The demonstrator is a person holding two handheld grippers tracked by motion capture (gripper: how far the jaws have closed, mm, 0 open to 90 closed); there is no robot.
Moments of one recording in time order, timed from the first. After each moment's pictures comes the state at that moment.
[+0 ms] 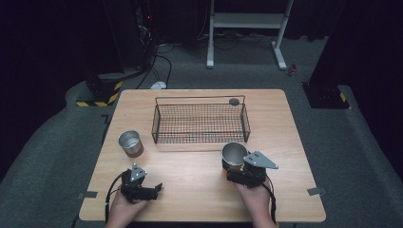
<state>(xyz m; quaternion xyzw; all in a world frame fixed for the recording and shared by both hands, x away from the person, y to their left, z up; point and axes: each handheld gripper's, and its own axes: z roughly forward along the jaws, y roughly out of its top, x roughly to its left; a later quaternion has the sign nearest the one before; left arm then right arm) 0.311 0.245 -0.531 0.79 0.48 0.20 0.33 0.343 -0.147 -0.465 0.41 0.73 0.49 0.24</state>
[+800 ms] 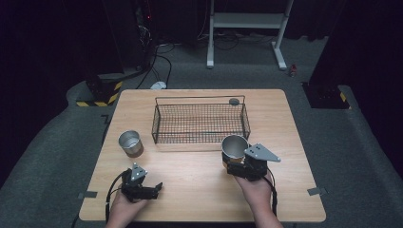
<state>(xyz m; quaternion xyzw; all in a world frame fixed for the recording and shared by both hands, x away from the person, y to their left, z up) 0.312 0.244 -0.531 0.79 0.48 0.20 0.33 0.353 -0.145 -0.439 0.40 0.73 0.50 0.25</state>
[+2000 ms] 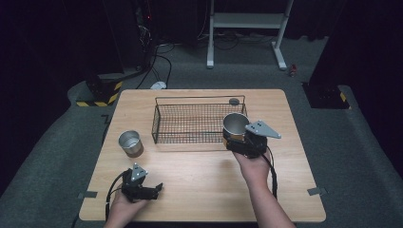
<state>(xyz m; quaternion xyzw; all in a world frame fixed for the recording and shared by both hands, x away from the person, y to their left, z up) 0.312 0.244 -0.531 0.80 0.47 0.20 0.33 0.400 -0.140 -0.401 0.42 0.70 0.51 0.27</state>
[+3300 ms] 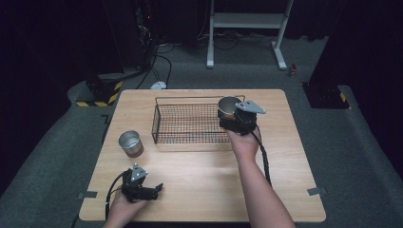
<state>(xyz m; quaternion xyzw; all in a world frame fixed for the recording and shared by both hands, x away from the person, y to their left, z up) 0.312 0.244 -0.531 0.80 0.47 0.20 0.33 0.478 -0.117 -0.405 0.44 0.69 0.48 0.29</state>
